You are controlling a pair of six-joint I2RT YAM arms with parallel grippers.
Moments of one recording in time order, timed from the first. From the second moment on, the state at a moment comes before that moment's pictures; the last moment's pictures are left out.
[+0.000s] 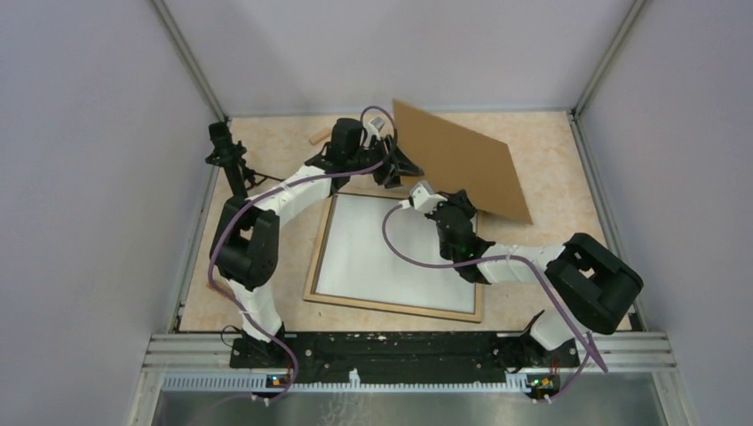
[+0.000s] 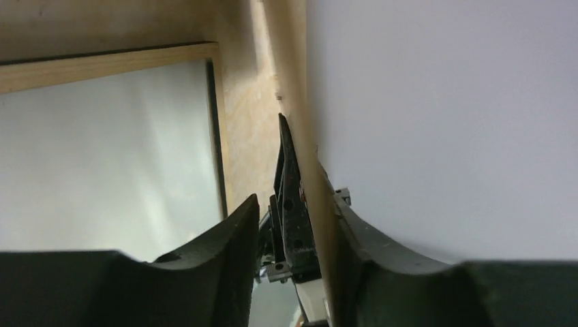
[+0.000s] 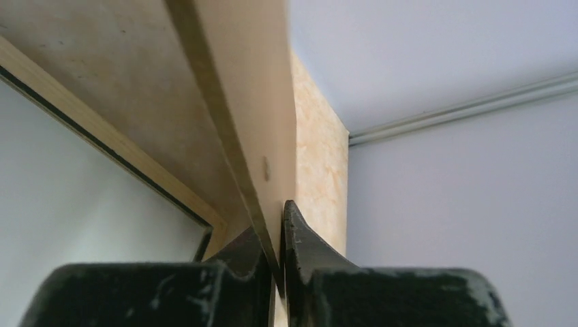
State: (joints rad) left arm -0.47 1.85 1.37 0.00 0.73 -1.09; right arm 0.82 1.51 0.58 0.72 0.86 -0.83
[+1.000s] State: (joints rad) left arm -0.31 1.02 1.19 -0.25 0.32 -0.43; right arm 0.63 0.93 1.00 -0.04 0.38 0.46
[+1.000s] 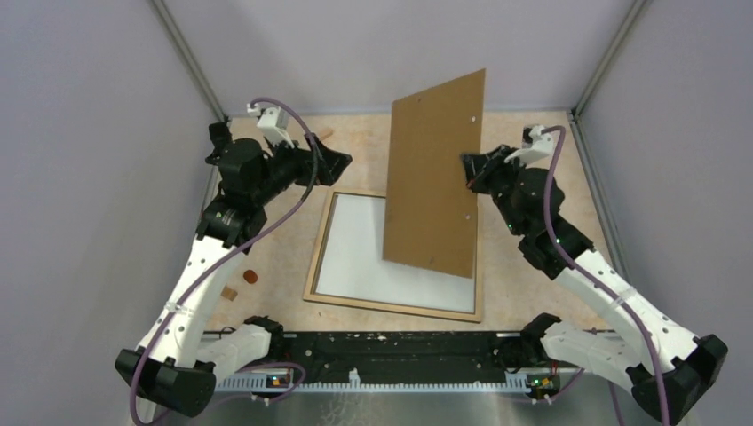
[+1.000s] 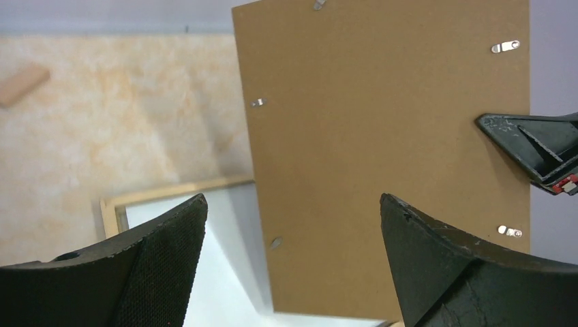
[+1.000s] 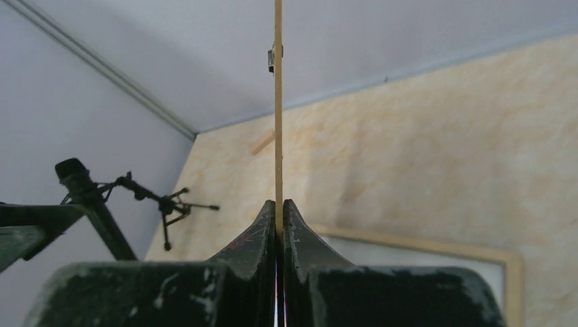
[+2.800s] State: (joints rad) left arm -0.11 1.33 0.88 -0.06 1.14 -0.55; right arm 0.21 1.66 0.65 1.20 -1.38 1.34
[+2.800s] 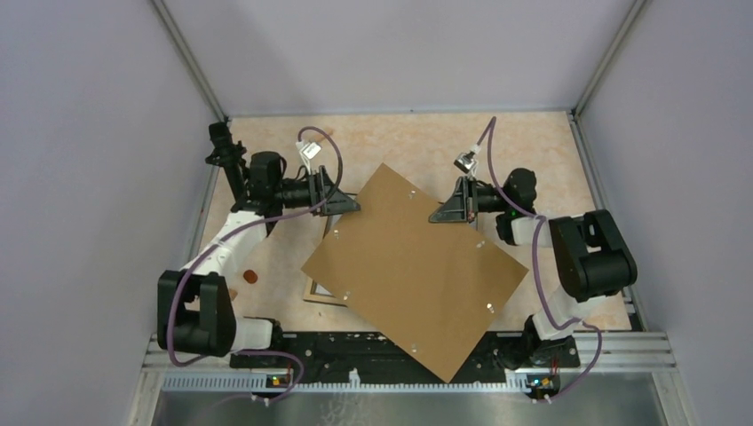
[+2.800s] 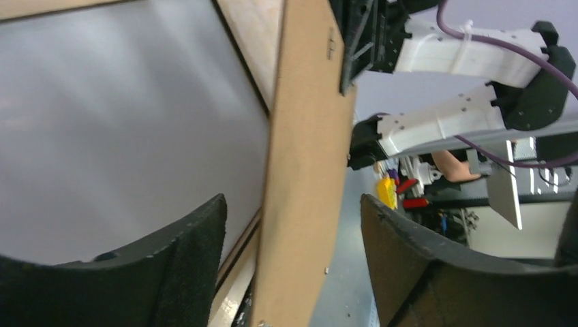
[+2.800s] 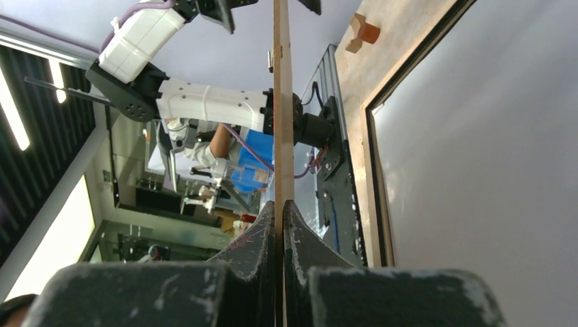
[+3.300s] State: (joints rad) left arm -0.15 1.42 0.86 0.04 1.23 -0.63; right arm 0.21 1.60 0.79 0.51 -1.38 0.83
